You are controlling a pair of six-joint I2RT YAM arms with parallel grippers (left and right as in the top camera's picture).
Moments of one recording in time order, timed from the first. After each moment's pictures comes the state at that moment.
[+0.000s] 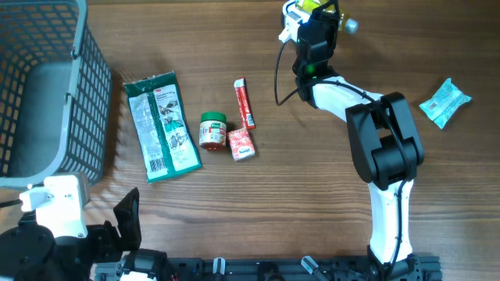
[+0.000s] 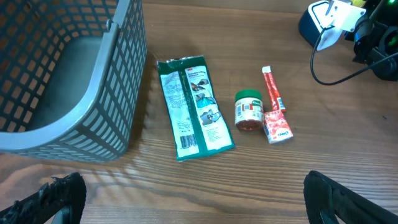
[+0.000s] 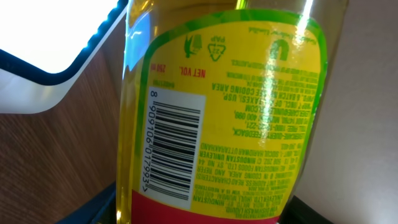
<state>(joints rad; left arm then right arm) -0.16 0.68 1.55 -1.53 -0.15 -0.16 0.34 2.28 1.46 0.66 0.77 -1.62</state>
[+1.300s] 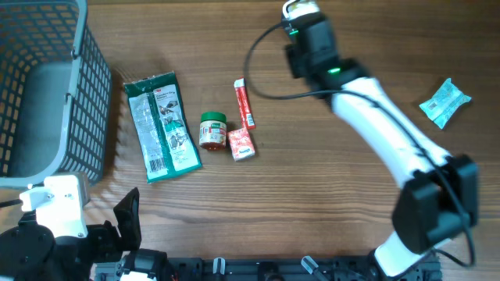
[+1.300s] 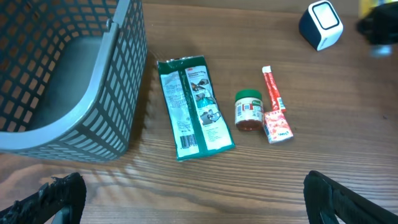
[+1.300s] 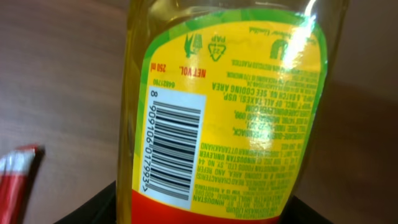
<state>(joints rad) -0.16 0.68 1.55 -1.53 -0.15 -0.16 0.39 1.80 1.48 -0.46 0.32 -0.04</state>
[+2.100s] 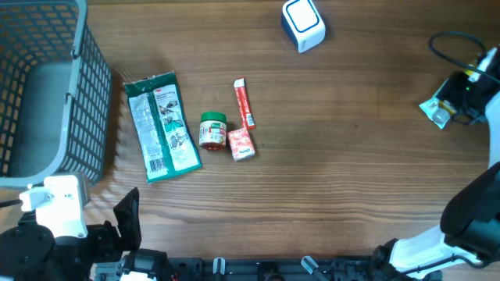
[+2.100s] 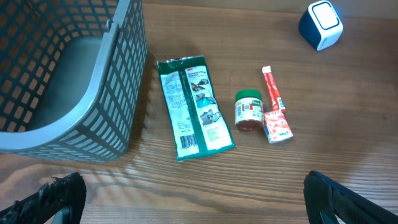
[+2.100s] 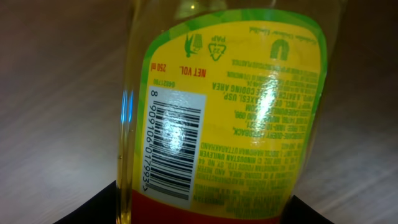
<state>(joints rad) -0.16 0.68 1.55 -1.53 -0.15 -0.16 -0.49 1.78 1.40 -0.76 -0.02 0.14</state>
